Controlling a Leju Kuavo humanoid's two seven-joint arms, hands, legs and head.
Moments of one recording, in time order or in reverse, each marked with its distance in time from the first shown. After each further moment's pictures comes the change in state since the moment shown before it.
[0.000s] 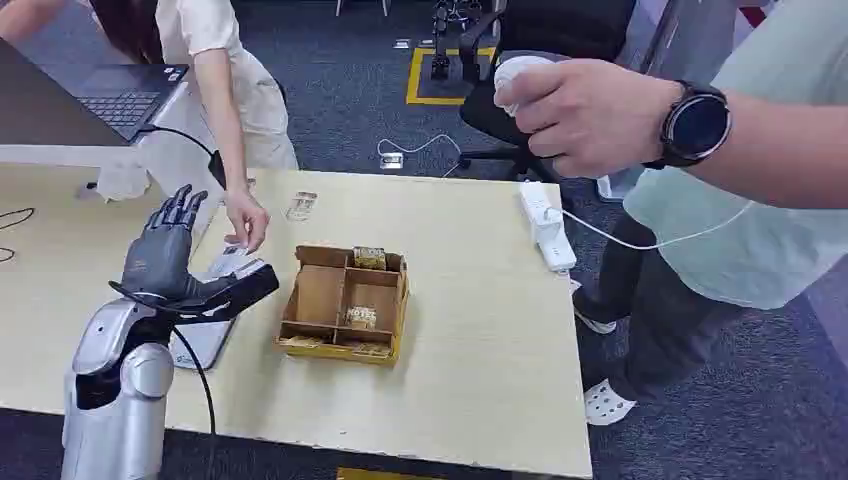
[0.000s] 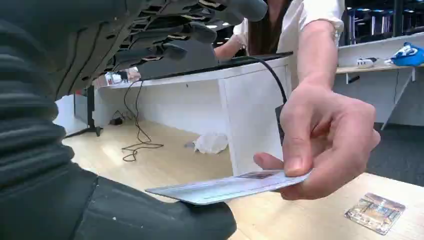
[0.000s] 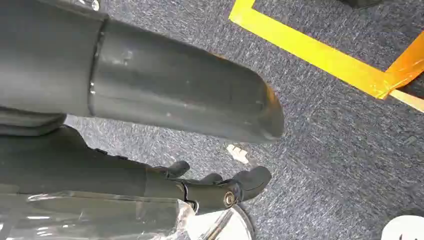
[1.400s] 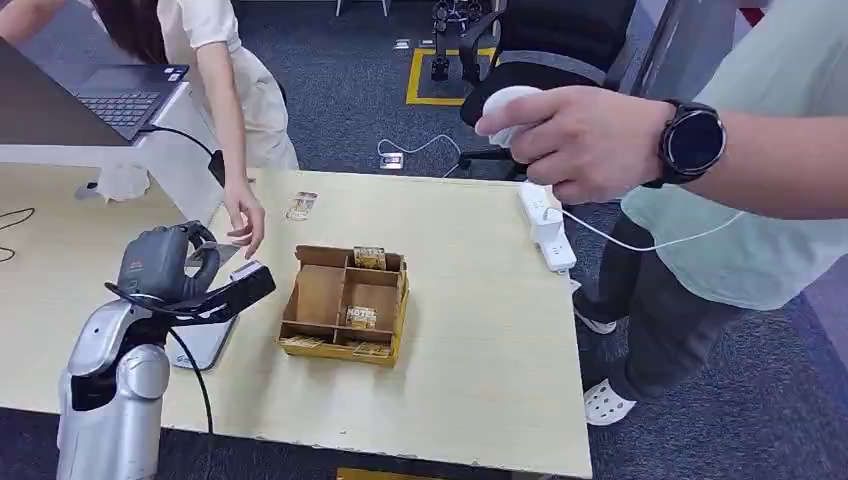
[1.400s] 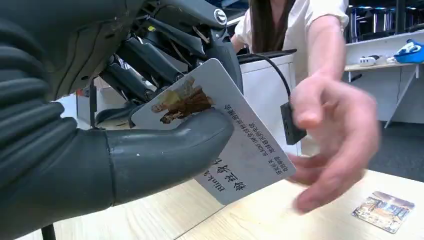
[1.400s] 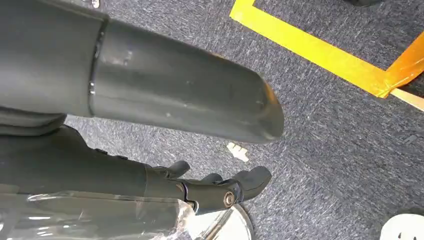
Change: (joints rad) left arm 0.006 0.012 0.006 0.000 0.003 -0.008 -0.001; right arm 0.000 0.000 0.000 0.000 0.011 -0.004 -0.004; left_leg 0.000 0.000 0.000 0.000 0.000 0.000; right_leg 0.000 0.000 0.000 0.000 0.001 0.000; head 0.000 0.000
